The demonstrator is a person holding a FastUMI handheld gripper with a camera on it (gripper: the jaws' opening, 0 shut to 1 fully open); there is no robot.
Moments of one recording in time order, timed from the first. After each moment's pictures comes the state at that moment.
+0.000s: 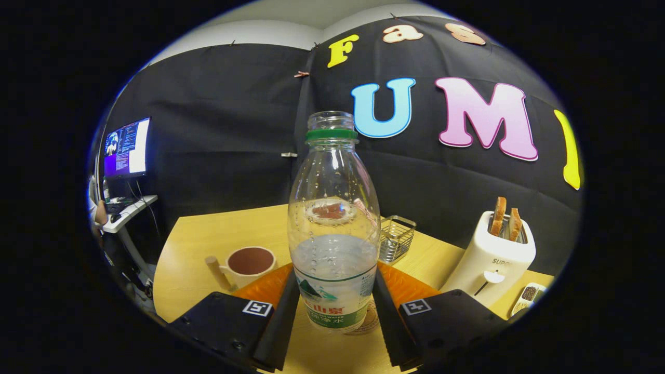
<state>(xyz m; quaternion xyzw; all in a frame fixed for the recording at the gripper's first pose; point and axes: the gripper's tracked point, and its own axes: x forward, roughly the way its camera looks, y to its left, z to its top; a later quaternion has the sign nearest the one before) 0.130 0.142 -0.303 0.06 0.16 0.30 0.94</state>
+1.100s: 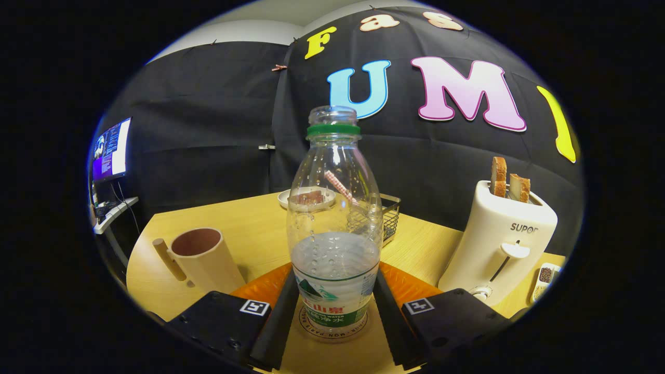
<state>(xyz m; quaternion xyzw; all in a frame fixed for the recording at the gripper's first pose) 0.158 0.140 -0.372 0.07 0.18 0.27 0.94</state>
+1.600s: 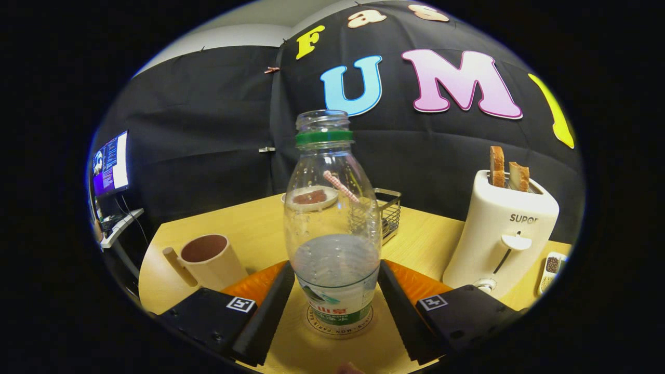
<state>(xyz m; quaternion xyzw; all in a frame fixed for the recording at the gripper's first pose) 0.154 0.138 -0.370 0.10 0.21 0.27 0.94</state>
